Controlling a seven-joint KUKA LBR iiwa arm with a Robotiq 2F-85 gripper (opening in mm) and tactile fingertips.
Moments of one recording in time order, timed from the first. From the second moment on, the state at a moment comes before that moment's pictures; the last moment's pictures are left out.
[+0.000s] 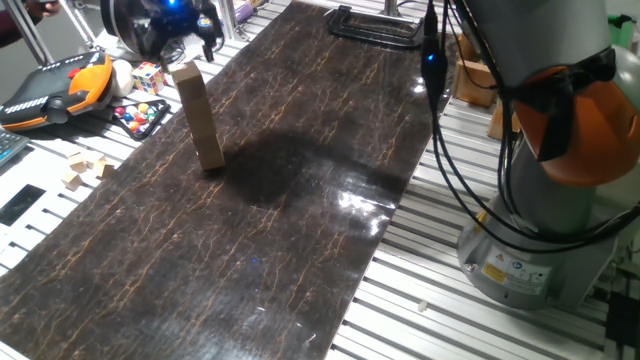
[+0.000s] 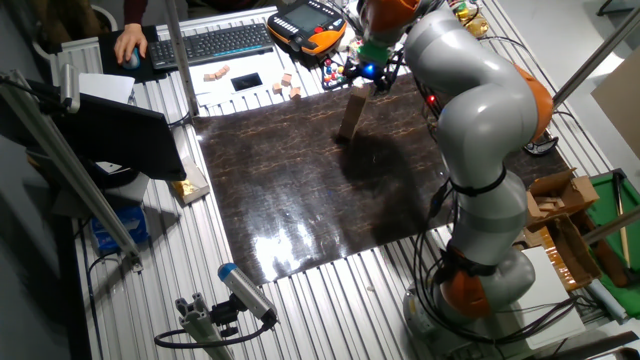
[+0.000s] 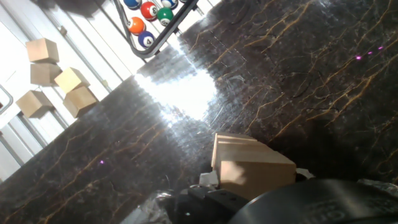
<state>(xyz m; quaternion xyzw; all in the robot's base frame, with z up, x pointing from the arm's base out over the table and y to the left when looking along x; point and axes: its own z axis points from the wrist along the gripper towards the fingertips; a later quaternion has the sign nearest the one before) 0.644 0.020 0.280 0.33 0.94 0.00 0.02</state>
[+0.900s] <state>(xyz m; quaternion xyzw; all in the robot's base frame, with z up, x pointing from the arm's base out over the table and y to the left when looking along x) 0.620 -0.015 0.302 0.27 0.96 -0.01 0.02</state>
